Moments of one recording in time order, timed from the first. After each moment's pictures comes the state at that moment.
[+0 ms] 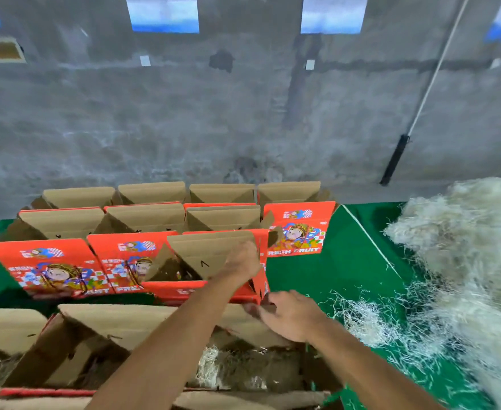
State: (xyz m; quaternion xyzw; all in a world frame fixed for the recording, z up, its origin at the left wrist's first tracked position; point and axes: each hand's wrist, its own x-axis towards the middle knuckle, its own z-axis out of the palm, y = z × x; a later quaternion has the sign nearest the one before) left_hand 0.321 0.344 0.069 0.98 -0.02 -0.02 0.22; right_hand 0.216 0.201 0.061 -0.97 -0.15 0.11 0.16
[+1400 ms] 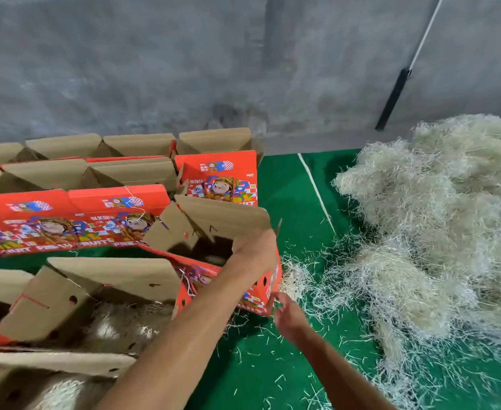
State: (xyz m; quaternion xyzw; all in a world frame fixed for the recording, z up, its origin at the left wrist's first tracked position) left_hand 0.273 0.012 0.062 0.99 -0.06 -0.11 0.09; right_hand 0.210 -0.095 -0.129 -0.85 0.07 0.23 0.48
